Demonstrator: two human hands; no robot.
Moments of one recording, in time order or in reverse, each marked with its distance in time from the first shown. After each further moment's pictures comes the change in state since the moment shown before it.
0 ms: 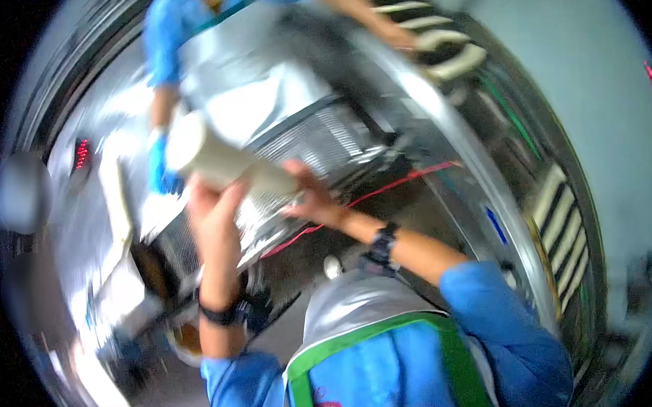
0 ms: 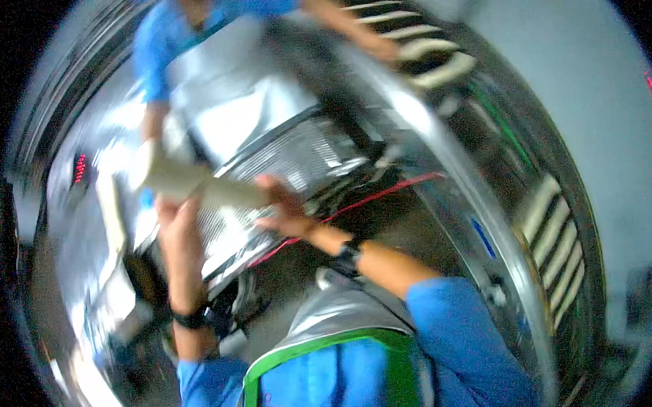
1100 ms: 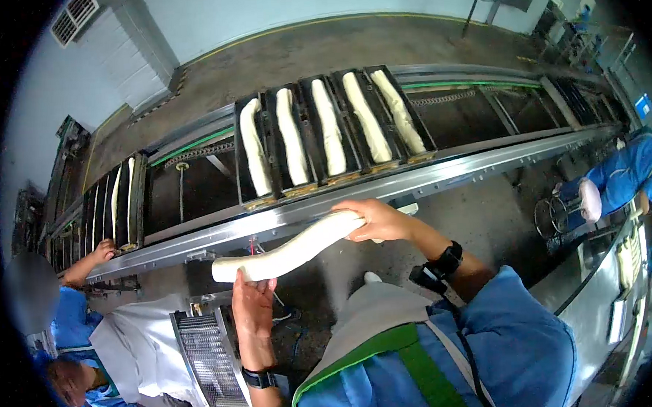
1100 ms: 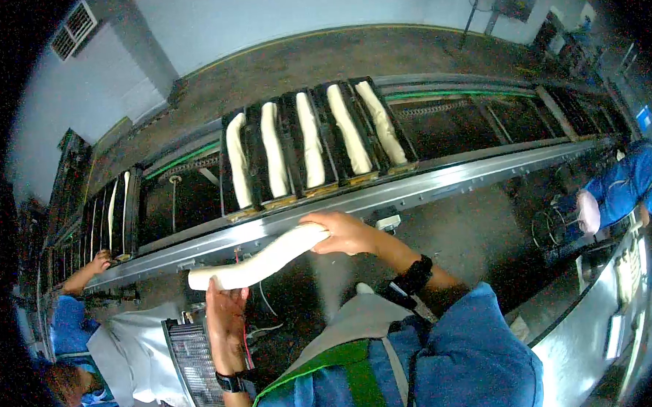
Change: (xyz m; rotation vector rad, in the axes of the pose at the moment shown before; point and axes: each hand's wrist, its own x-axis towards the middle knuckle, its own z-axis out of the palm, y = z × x) left_hand -0.173 -0.090 0.369 -0.305 -0.984 -0.814; right_hand -0.402 -0.163 -0.389 0.097 0.660 0.868
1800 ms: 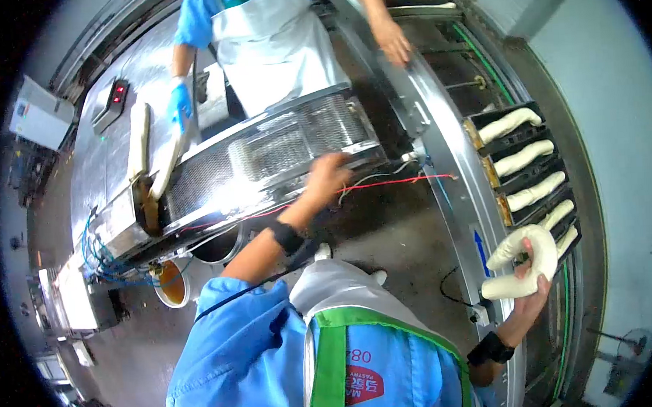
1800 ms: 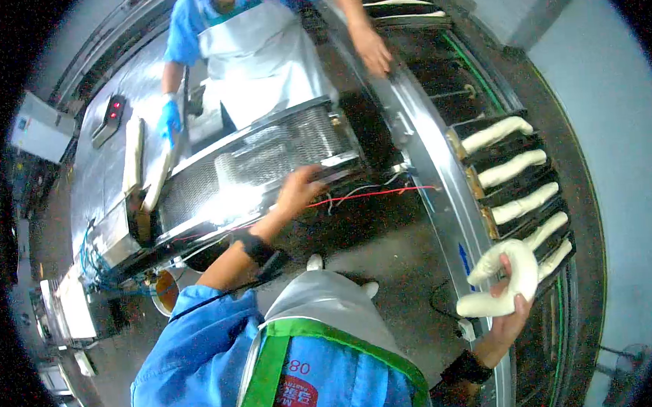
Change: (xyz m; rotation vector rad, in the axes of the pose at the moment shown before) left_hand -0.099 -0.141 -0.114 1.125 0.864 0.432; right_hand -0.057 -0.003 -0.051 0.337 -0.010 -0.180
